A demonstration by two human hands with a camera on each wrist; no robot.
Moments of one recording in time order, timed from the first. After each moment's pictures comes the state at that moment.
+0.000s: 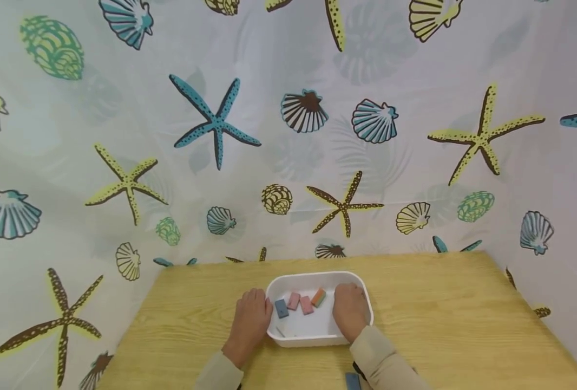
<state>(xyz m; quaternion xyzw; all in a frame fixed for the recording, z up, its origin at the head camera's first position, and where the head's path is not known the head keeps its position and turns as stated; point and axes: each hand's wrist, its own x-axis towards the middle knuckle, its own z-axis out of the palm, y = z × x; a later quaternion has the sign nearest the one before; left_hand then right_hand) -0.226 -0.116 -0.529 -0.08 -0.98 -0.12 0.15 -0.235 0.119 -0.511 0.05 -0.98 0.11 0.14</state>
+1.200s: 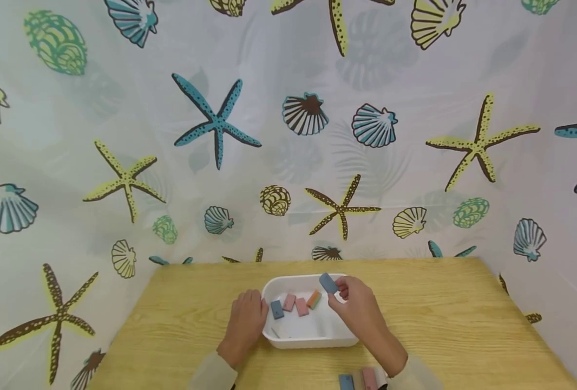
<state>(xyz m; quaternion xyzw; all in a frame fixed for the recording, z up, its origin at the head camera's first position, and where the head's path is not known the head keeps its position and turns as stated) -0.229 -0.112 -0.531 -0.08 -0.98 -0.12 0.16 -0.197 0.144 -0.445 0.07 -0.91 0.39 0.14</state>
